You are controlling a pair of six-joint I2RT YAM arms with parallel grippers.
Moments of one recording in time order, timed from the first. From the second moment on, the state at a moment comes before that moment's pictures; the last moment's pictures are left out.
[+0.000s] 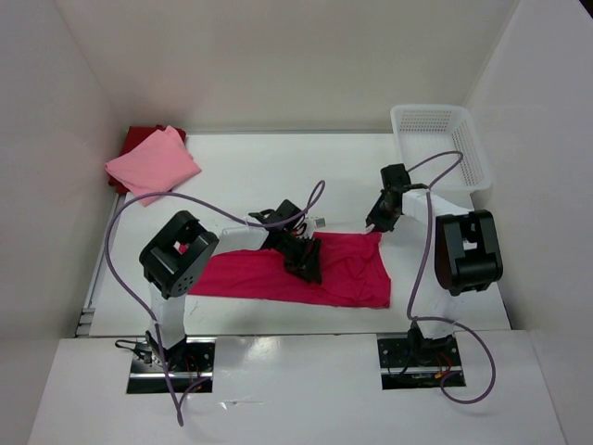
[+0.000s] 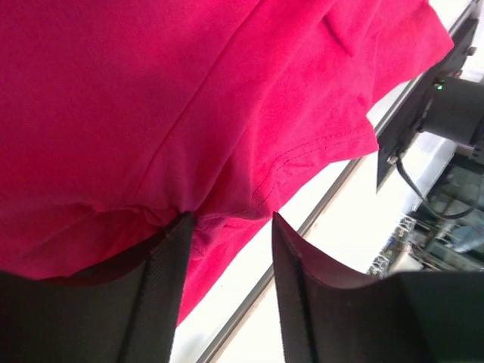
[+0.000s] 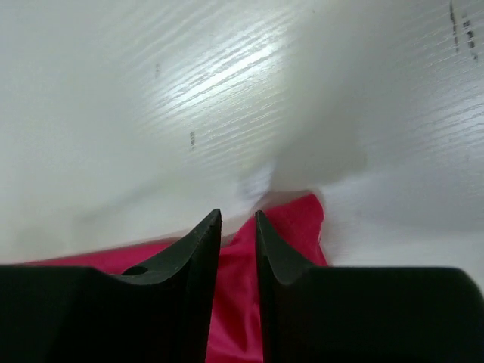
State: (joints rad) left arm -0.72 1.94 1.14 -0.27 0.68 -0.48; right arm 0.13 1.76 1.07 -0.46 0.00 0.74
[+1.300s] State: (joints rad) left arm -0.85 1.87 1.19 -0.40 0.28 -0.43; right arm 0.13 1.51 0.83 -0.48 -0.18 0.76
